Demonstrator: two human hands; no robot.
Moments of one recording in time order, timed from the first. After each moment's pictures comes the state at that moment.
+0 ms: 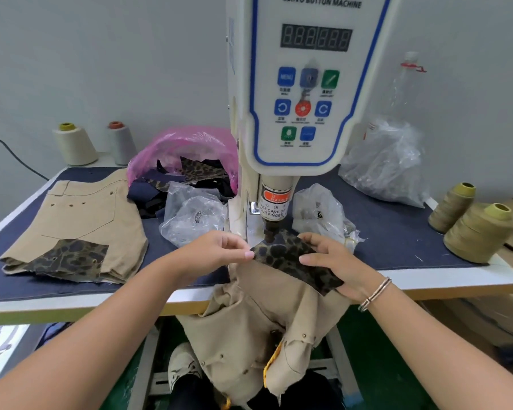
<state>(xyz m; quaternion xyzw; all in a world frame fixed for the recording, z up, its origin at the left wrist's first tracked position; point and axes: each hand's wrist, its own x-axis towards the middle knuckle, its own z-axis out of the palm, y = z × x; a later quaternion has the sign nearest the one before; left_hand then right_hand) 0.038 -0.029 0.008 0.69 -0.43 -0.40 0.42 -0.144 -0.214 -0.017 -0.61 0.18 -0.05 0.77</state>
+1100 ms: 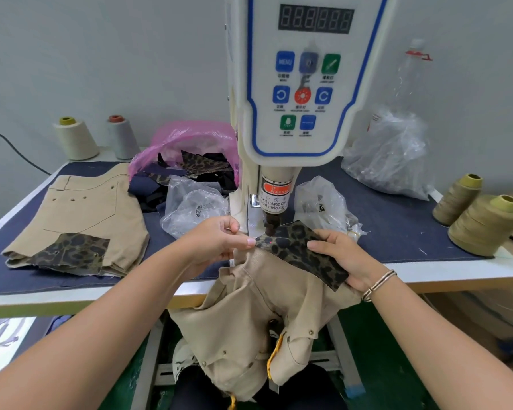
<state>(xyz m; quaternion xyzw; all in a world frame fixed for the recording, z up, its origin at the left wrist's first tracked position) 0.035 -0.040 0.009 0.64 -0.28 -0.44 0.56 -0.146 -0.232 -0.032 -0.60 0.22 -0.07 0.77</state>
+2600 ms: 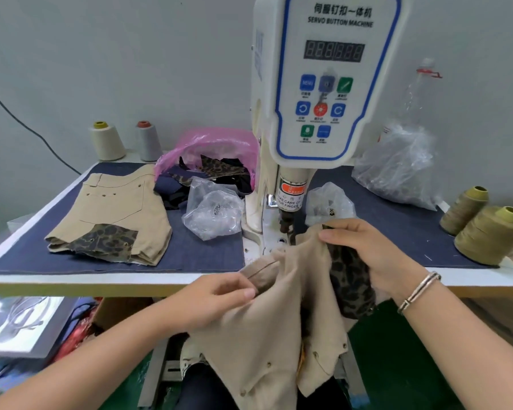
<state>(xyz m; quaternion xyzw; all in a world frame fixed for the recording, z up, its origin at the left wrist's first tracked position) -0.012 0.051 -0.001 0.71 -0.46 -0.38 0.38 -0.168 -0.169 0.052 -0.68 0.15 -0.12 0.71</state>
